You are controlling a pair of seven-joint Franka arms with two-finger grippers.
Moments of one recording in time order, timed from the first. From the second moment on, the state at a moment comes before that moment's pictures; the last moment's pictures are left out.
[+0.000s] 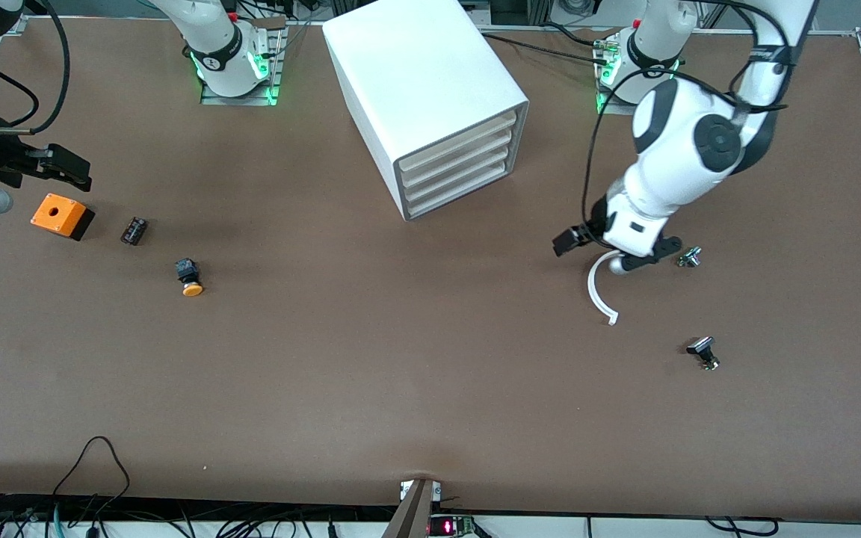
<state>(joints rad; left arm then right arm) -0.17 0.14 -0.14 -2.04 -0.26 2.29 -0.59 0.04 0.07 0.01 -1.53 -0.09 1.49 0.06</state>
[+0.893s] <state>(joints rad) -0.12 -0.13 0.10 -1.81 -0.01 1.77 0.03 0.04 0.06 -0.05 -1.51 -0.02 1.52 0.07</state>
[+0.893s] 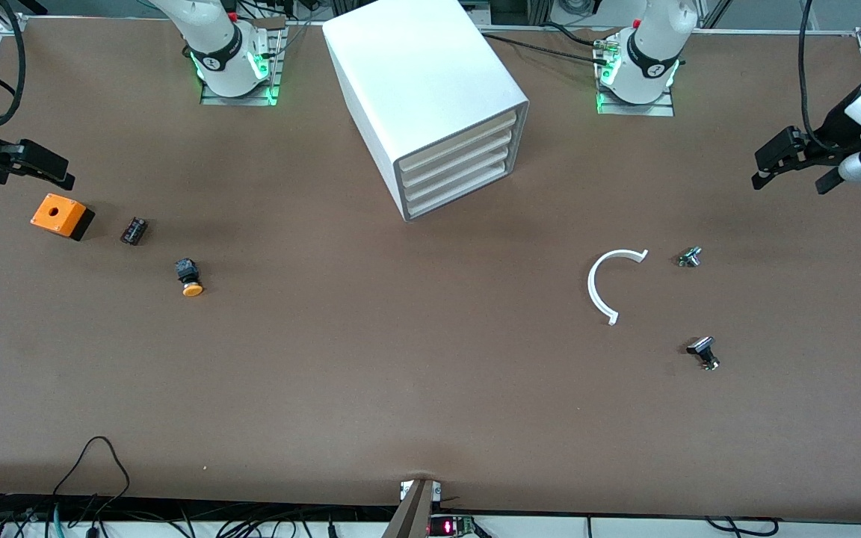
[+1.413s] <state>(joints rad) -0.10 -0.01 0.09 -1.69 -0.01 1.68 0.04 0.04 0.06 -0.05 -1.52 -0.02 1.54 0.03</state>
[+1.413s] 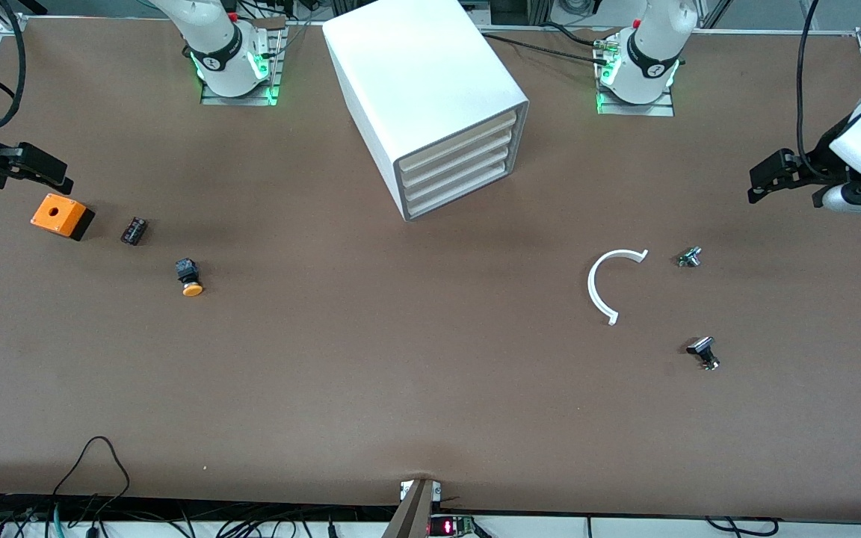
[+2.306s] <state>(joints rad) -0.09 0.01 0.08 -1.65 -0.01 1.64 0.04 0.04 0.03 -0.05 -1.59 -0.02 1.57 0.02</state>
